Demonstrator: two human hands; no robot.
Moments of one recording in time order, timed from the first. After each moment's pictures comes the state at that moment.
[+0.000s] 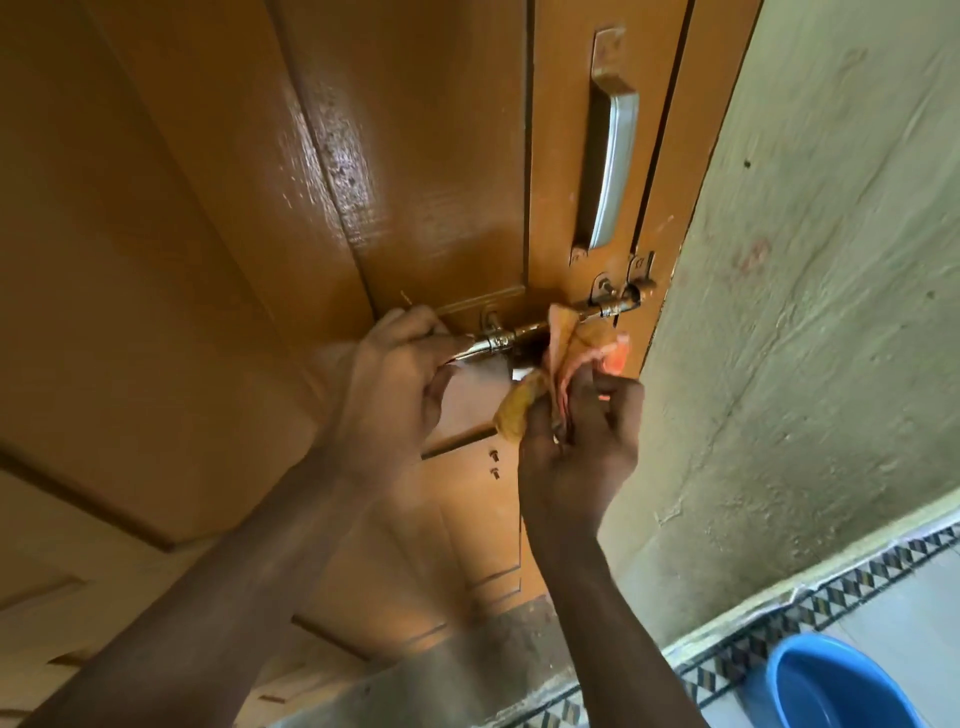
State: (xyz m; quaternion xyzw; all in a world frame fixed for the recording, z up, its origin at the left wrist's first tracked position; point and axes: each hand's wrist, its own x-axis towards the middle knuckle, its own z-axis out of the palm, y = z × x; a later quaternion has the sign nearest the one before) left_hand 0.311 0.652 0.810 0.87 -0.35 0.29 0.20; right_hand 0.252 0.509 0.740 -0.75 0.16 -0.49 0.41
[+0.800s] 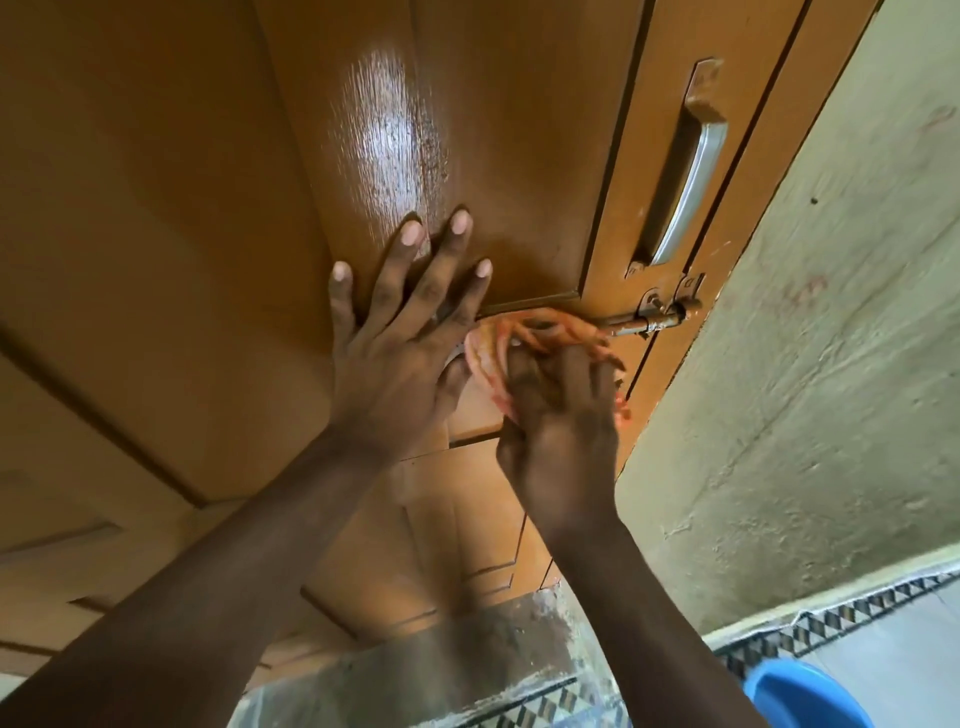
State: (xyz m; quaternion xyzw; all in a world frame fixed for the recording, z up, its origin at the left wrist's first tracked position) left_hand 0.313 0.681 0.807 0.88 -0.21 0.42 -0.02; right_hand 0.250 0.525 0.772 -0.94 -0.01 -0.32 0.14
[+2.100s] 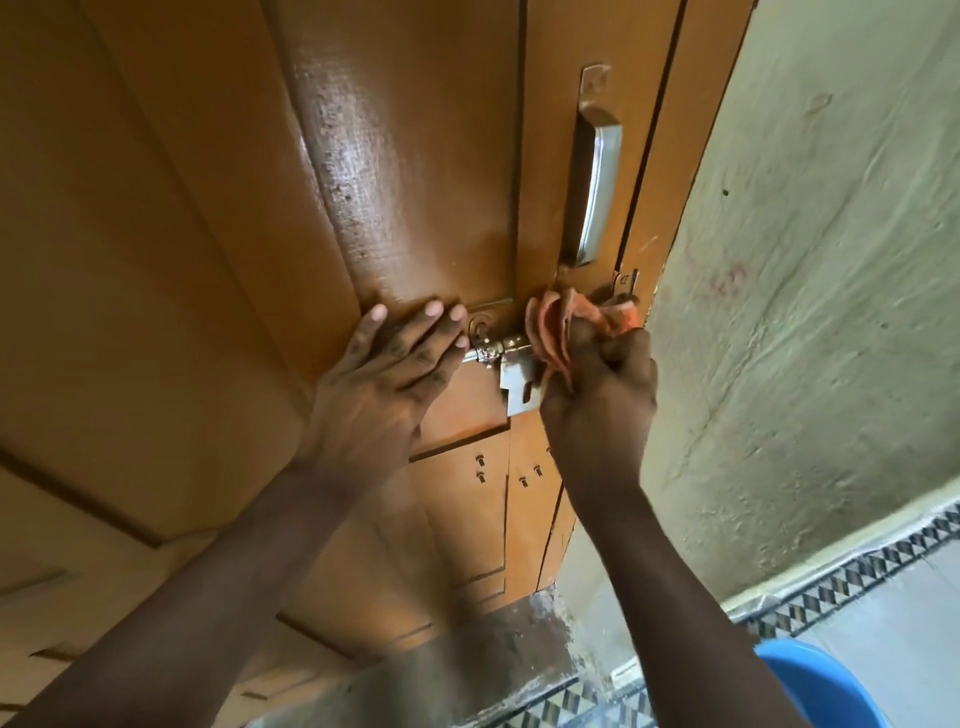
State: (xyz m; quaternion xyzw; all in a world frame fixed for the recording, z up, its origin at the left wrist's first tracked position) left_hand 0.310 0.665 0.799 0.86 -0.37 0.35 -0.09; right_hand 0.272 0.454 0.763 -0.89 0.13 -0.38 0.21
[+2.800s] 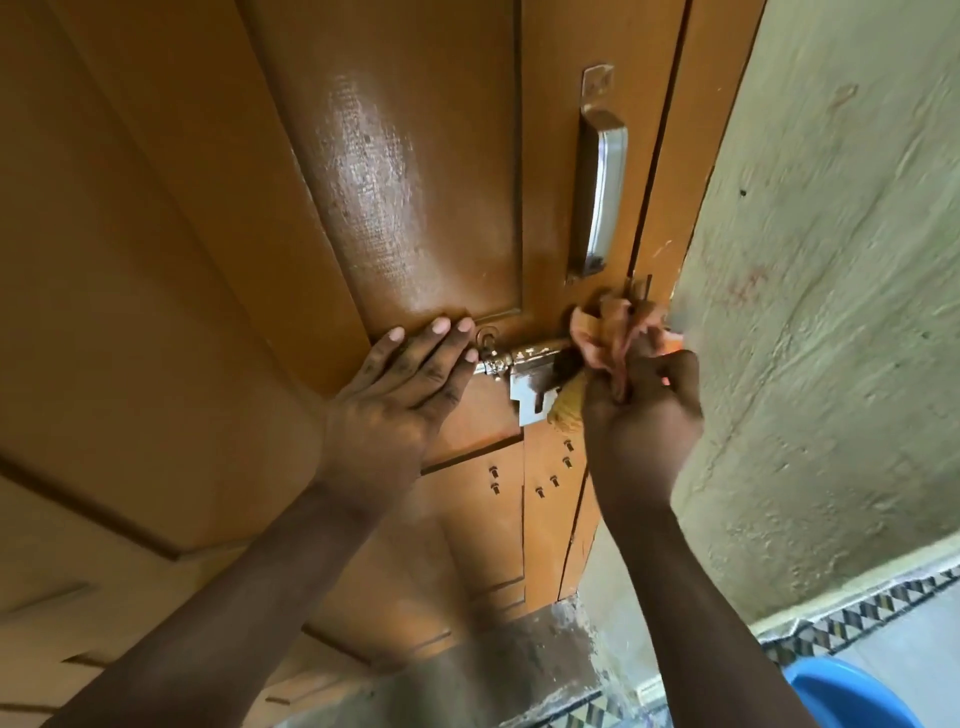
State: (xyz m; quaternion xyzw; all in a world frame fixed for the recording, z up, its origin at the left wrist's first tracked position) left_hand 0.319 0.662 0.781 0.82 -0.40 0.42 -0.01; right_hand 0.281 0.432 0.746 -0.83 0.19 -0.42 0.31
